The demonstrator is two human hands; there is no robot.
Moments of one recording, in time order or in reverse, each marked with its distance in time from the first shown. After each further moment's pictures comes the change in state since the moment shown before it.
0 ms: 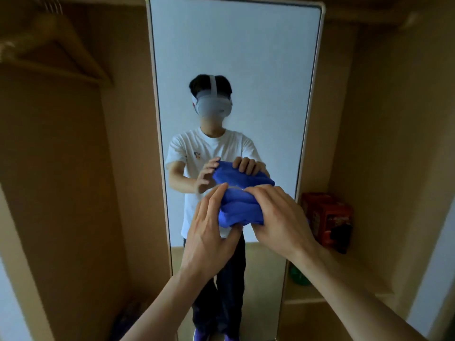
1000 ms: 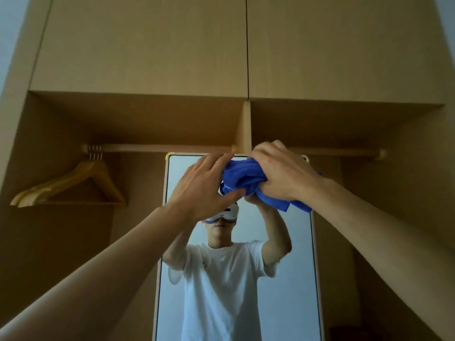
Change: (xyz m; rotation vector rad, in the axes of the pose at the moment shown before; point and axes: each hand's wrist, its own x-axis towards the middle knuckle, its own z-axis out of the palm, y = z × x) left_hand 0.310 0.082 -0.109 0.609 0.063 0.480; right_hand 0.278 0.017 -0.178 -0.453 0.163 -0.276
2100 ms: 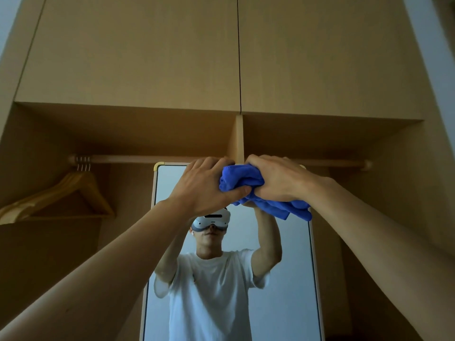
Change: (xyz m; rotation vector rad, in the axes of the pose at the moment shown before) left_hand 0.037 0.006 -0.015 -0.023 -0.117 -0.012; right_hand 0.014 0.011 -0.027 0.170 -0.209 0.077
